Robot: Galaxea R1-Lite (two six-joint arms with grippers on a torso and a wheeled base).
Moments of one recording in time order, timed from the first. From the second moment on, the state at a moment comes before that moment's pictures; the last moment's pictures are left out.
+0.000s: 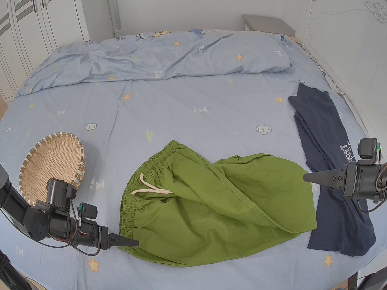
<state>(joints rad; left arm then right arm) -0.09 1.80 -0.40 -0.39 -0.67 -0.09 0.38 1.23 -0.73 0.02 0.25 0.41</state>
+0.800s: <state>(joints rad) 0.00 1.83 -0.37 -0.43 -0.87 -0.14 0.39 1.24 -0.70 0.03 0.26 0.41</state>
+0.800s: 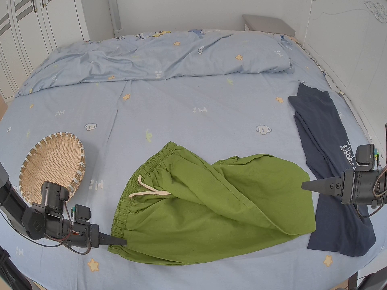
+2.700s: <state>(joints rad) 0.27 1.84 -0.25 -0.42 -1.03 0.06 0.18 1.78 -0.02 -0.86 0.54 0.08</state>
